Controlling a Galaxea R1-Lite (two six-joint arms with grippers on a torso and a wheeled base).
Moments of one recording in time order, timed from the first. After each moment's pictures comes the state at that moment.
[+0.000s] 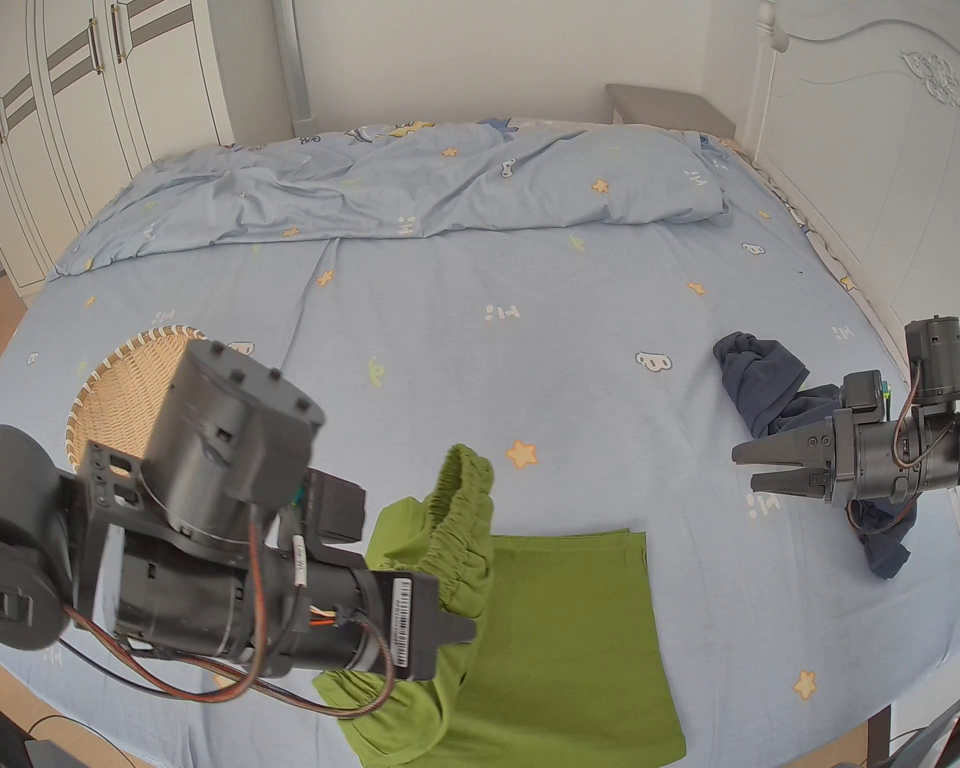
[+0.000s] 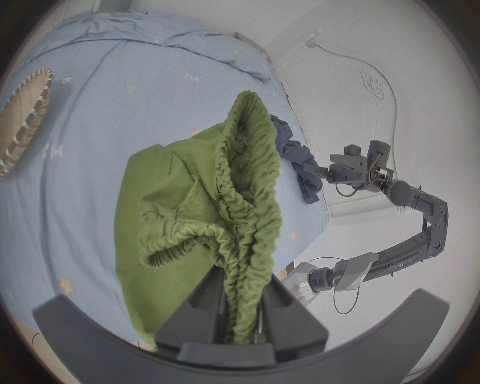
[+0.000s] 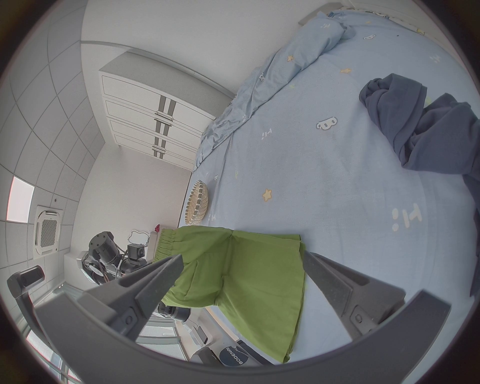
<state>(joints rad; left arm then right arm) -0.86 1.53 -0.97 0.20 -0.11 -0.64 0.11 1.52 -0.82 -0.05 0.80 0.36</state>
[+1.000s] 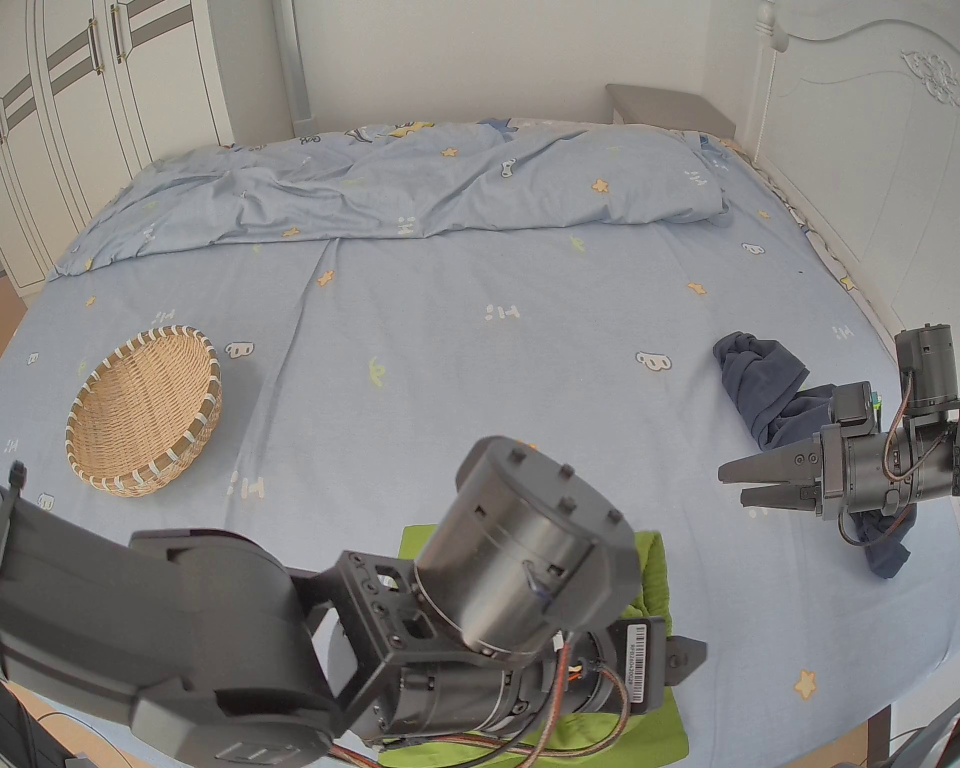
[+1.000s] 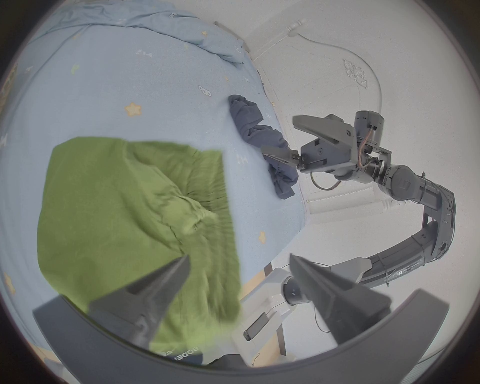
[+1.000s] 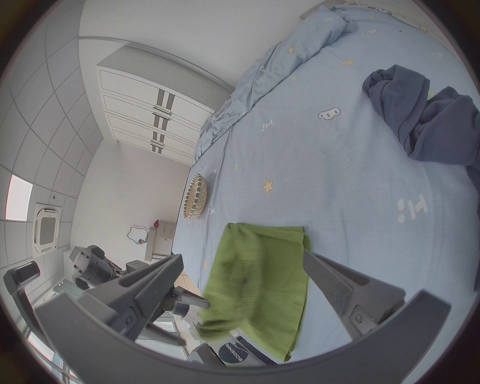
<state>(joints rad) -1.08 1.81 -1.06 -0.10 -0.05 -0.79 0.16 1.52 -0.80 -0.06 0.77 0.36</state>
